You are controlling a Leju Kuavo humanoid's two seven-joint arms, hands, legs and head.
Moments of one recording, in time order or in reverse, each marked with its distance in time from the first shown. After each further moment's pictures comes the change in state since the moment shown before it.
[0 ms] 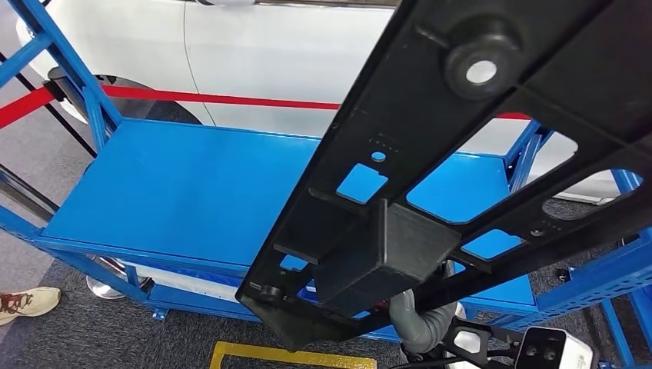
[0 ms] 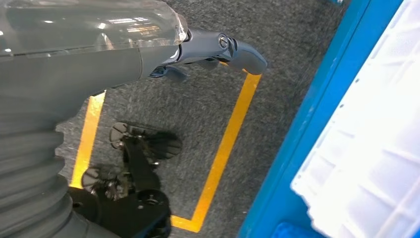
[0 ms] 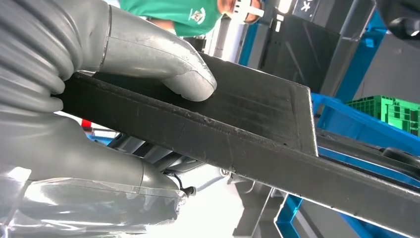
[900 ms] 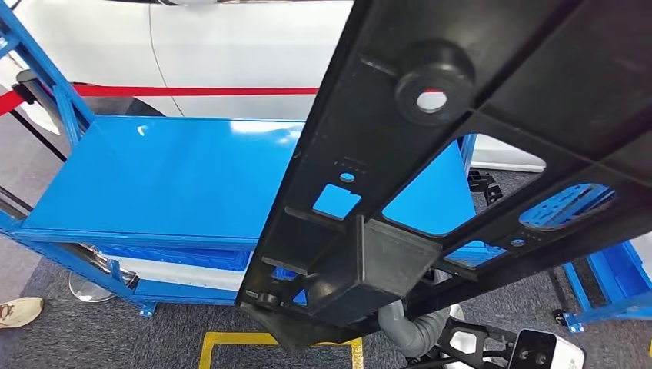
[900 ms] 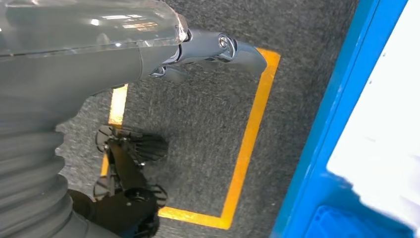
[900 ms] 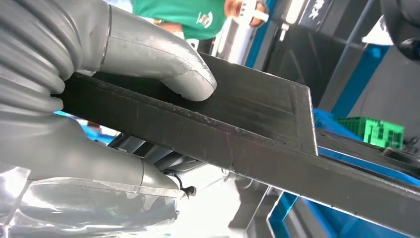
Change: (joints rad) left arm 0.004 0.001 -0.011 0.000 -0.018 0.010 -0.003; right arm -0.037 -0.040 0.051 0.007 0.005 -0.011 0.000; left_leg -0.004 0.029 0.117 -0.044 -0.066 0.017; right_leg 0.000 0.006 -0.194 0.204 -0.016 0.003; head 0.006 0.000
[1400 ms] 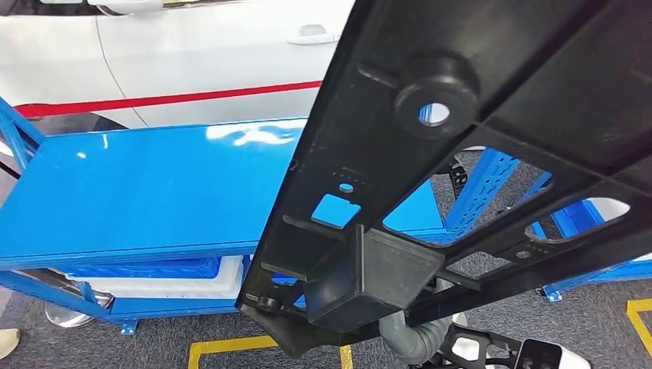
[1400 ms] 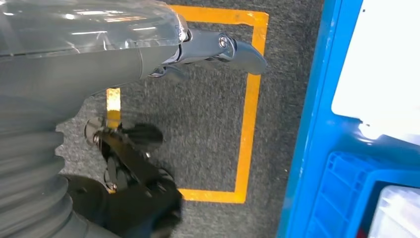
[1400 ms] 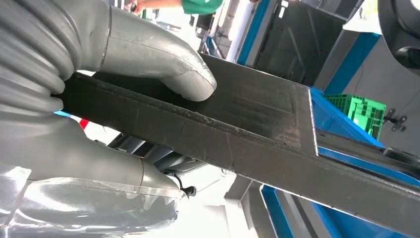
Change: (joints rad) left arm -0.007 0.001 -0.016 0.000 -0.010 -0.002 0.001; right arm 0.012 -0.007 0.013 -0.024 0.017 0.003 0.001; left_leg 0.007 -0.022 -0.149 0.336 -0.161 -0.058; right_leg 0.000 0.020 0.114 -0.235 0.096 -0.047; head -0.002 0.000
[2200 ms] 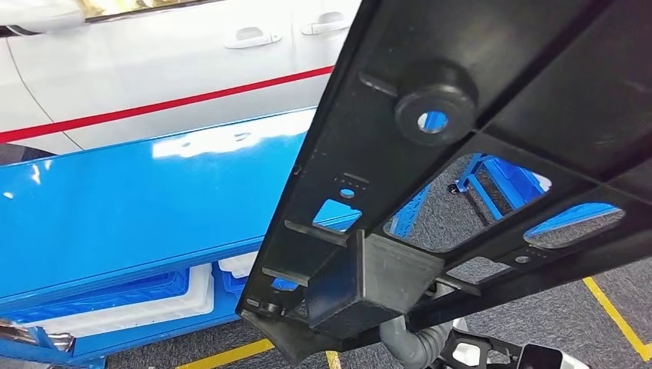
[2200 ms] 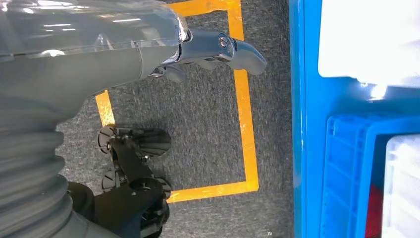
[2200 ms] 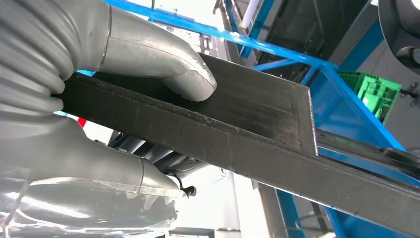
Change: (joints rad) left arm -0.007 0.004 -0.010 0.000 -0.008 0.003 -0.003; right arm 0.017 -0.003 0.006 -0.004 -0.002 0.002 -0.001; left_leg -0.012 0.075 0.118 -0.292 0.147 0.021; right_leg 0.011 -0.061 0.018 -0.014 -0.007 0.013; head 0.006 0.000
